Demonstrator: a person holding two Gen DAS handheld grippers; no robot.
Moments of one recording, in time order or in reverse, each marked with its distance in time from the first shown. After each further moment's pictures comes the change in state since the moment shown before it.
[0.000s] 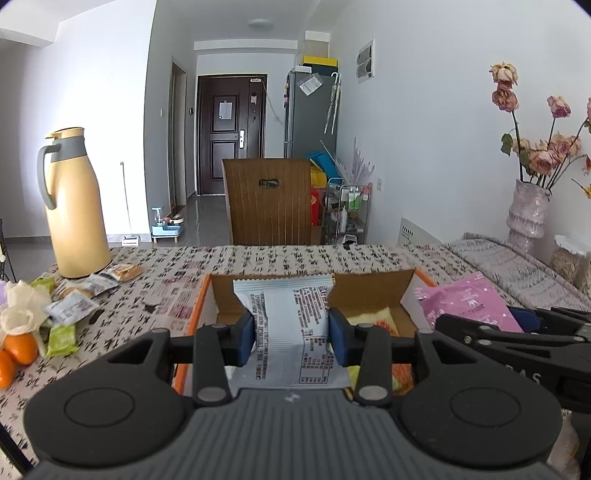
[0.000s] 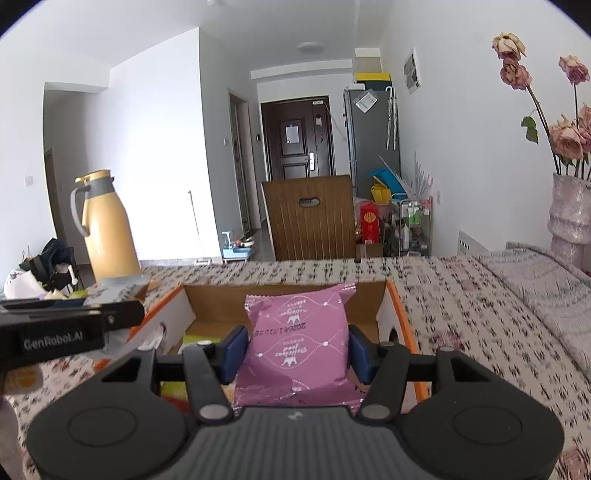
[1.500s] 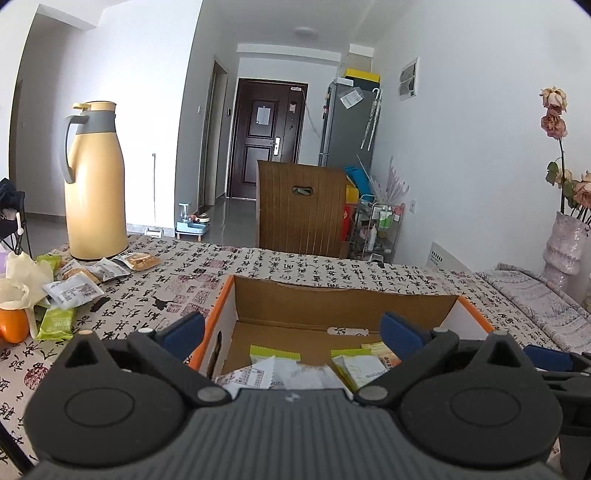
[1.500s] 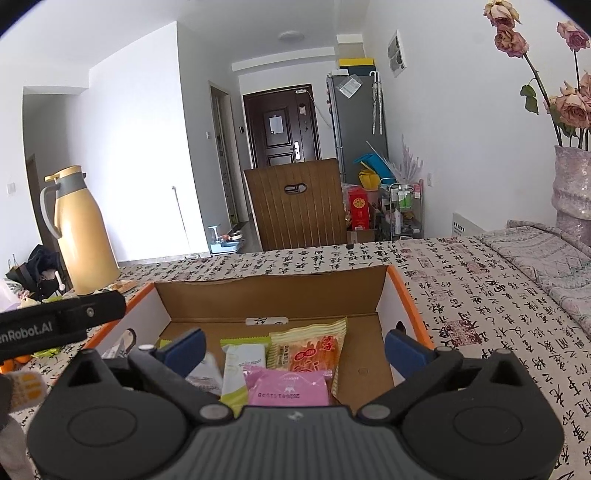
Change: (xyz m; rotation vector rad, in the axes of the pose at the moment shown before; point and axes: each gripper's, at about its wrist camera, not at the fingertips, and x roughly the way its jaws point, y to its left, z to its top) left arm 0.043 0.022 -0.009 -0.117 -0.043 0.080; right arm 0.058 -0.009 -0.009 0.052 0.035 -0.029
